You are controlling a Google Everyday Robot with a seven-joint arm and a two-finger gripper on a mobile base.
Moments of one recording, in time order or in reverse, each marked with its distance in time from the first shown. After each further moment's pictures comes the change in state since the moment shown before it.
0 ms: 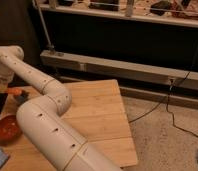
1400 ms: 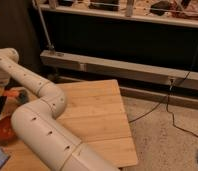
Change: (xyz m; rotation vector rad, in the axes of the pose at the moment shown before) arm -0.016 0.006 0.007 -0.003 0.025 -0.068
